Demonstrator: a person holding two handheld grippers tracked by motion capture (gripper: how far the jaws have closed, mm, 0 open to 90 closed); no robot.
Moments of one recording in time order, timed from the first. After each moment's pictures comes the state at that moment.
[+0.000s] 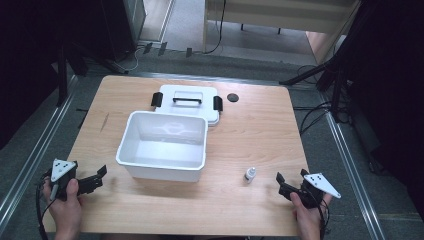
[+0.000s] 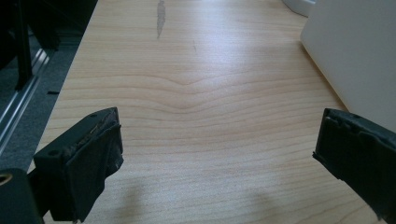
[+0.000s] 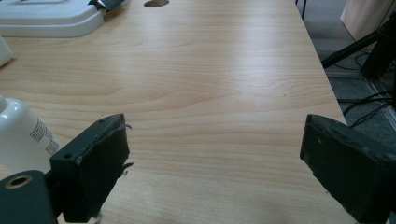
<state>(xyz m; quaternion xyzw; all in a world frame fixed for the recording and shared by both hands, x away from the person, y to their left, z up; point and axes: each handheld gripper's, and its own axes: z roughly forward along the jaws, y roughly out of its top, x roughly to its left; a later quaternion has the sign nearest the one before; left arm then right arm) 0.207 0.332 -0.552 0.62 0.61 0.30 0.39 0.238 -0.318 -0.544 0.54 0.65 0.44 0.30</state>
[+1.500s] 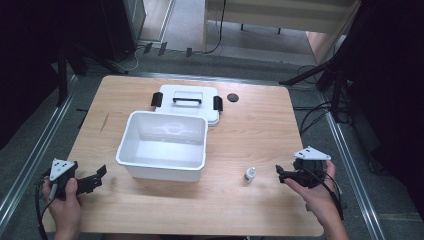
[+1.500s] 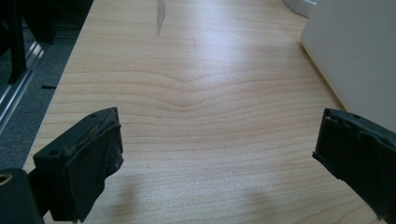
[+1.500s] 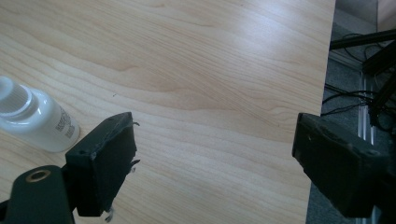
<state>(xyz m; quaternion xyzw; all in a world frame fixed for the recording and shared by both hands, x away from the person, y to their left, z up) 0.208 0.334 -0.552 0.62 0.62 0.29 0.39 0.276 -0.296 -0.469 0.48 0.79 0.27 0.26</state>
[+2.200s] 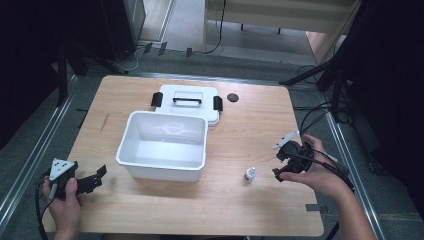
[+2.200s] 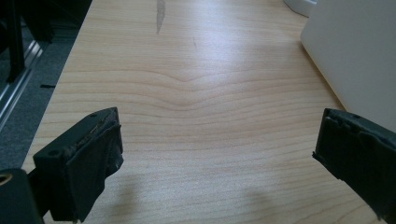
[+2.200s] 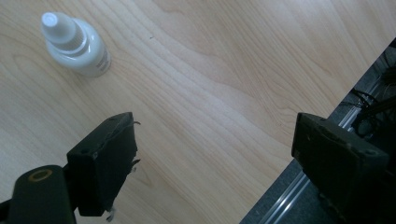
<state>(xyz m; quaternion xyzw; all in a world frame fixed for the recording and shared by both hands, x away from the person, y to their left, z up) 0.208 0.335 -0.552 0.62 0.62 0.28 0.39 0.305 -0.255 -0.428 0.34 0.92 0.08 0.19</state>
